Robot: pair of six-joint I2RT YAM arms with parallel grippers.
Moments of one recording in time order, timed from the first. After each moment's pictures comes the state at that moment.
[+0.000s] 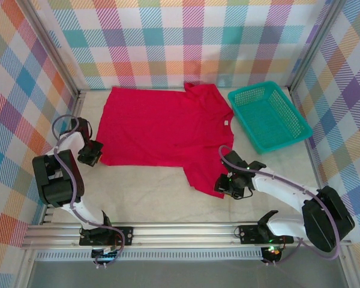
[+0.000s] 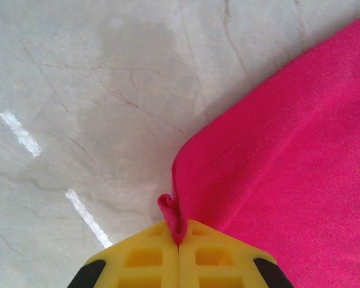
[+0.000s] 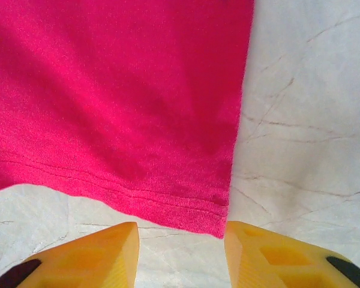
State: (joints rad) left arm 0.27 1.67 1.07 -0.74 0.02 -0.88; right arm 0.64 1.22 0.61 -0.69 -0.18 0.90
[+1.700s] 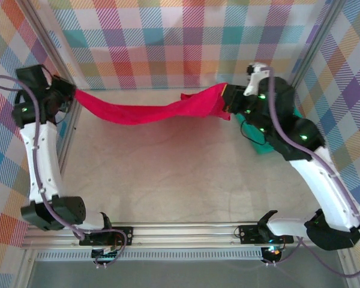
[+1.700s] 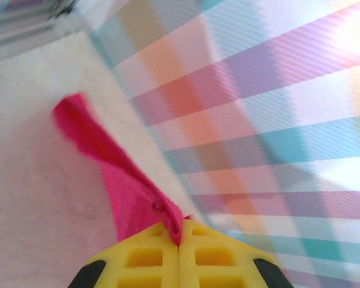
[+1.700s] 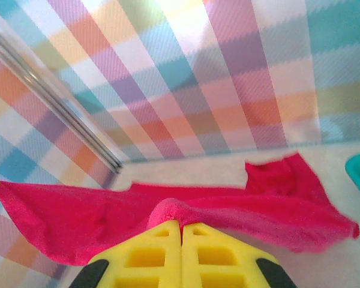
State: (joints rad) left arm 0.30 1.39 1.84 -0.90 0.23 -0.94; right arm 0.68 1.21 1.79 -0.77 0.23 0.49
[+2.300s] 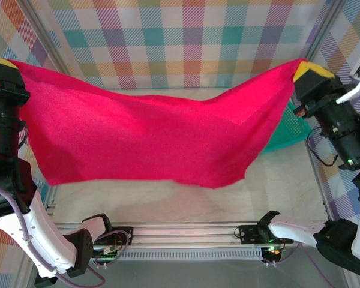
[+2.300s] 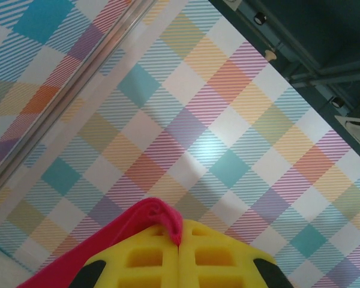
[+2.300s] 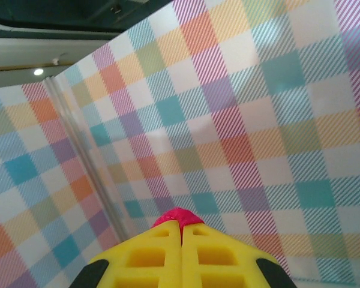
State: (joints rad) left arm 0.33 1.14 2.22 -0.87 0.13 -0.78; right arm 0.68 1.11 2.20 -0.84 0.29 0.25
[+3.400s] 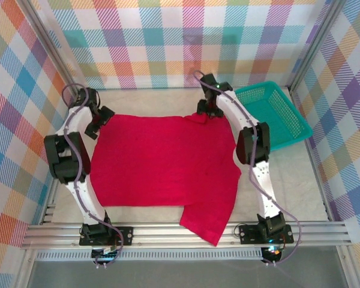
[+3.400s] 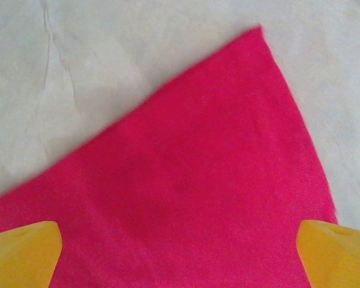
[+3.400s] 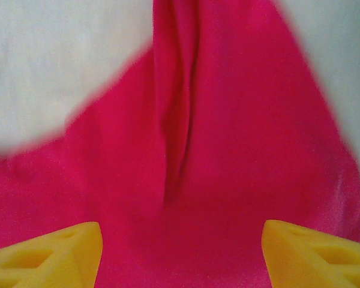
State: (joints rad) left arm 0.13 1.90 1.52 -0.73 -0.01 -0.83; right arm 0.42 2.36 2.21 -1.07 0.08 0.49
